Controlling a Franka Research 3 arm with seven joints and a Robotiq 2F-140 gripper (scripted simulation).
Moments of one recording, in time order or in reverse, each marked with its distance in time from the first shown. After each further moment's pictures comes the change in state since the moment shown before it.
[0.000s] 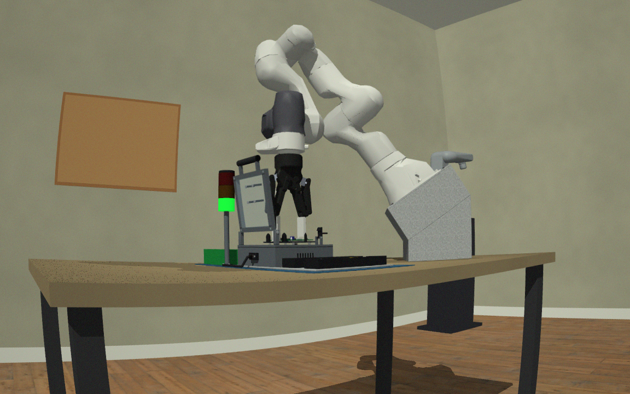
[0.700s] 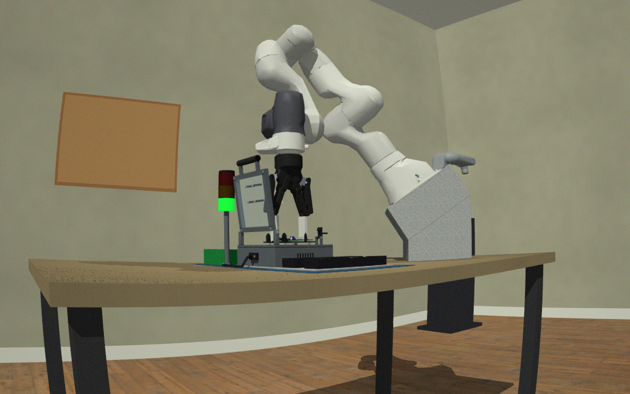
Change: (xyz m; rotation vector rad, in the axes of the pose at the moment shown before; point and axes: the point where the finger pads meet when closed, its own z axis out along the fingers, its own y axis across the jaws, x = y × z) arm 0.000 0.000 0.000 0.000 0.001 -0.008
